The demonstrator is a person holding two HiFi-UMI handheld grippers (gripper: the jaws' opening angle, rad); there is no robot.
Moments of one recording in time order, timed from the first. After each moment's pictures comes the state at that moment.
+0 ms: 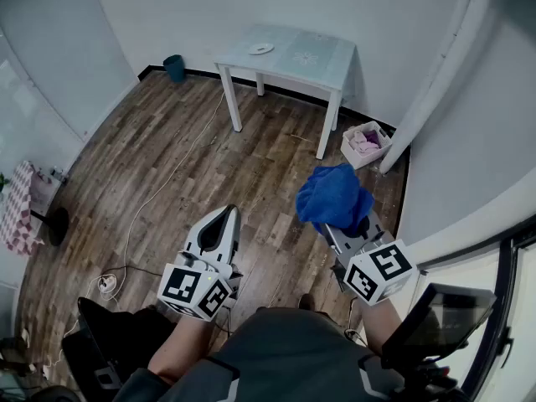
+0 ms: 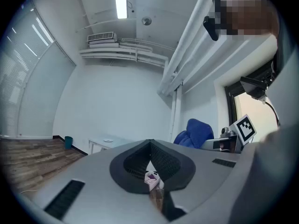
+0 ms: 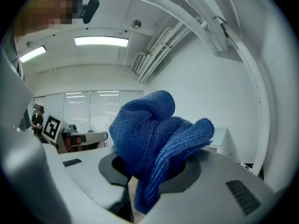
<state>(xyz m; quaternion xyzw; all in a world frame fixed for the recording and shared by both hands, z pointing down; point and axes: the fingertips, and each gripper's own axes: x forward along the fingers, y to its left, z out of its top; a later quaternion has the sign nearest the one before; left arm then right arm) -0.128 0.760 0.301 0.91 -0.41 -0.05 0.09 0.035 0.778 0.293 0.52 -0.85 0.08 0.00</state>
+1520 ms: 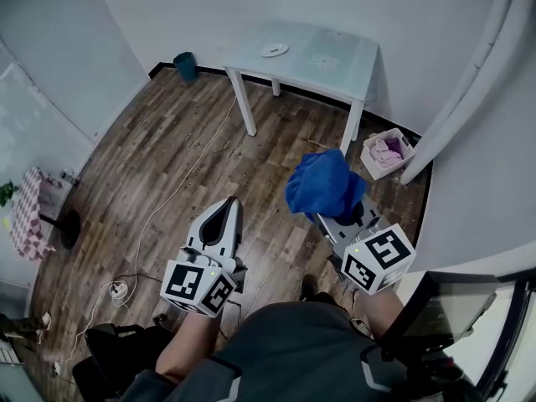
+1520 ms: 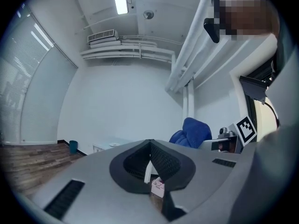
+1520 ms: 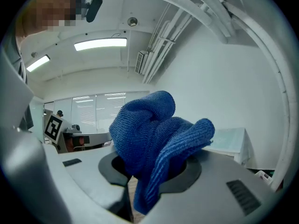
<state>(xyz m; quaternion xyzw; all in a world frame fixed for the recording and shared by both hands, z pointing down) -0.102 0.597 0.300 0.89 -0.45 -0.03 0.08 0.038 0.597 0.298 0.46 -0.88 0.08 -0.01</state>
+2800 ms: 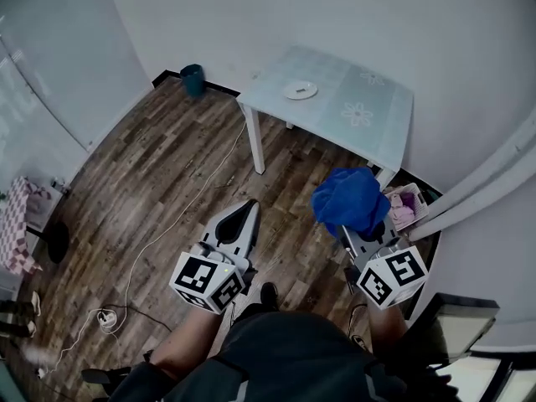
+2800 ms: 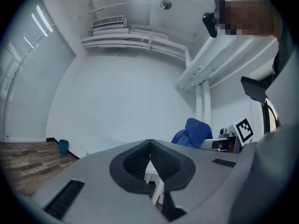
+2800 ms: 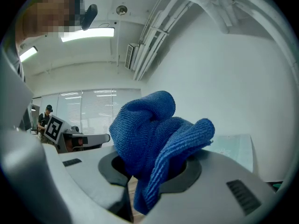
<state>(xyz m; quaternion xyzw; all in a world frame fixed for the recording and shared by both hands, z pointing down) -0.125 0.291 0.313 0.90 -0.42 -0.04 0.09 0.032 0.302 0.304 0.49 -0.87 0.07 -0.01</state>
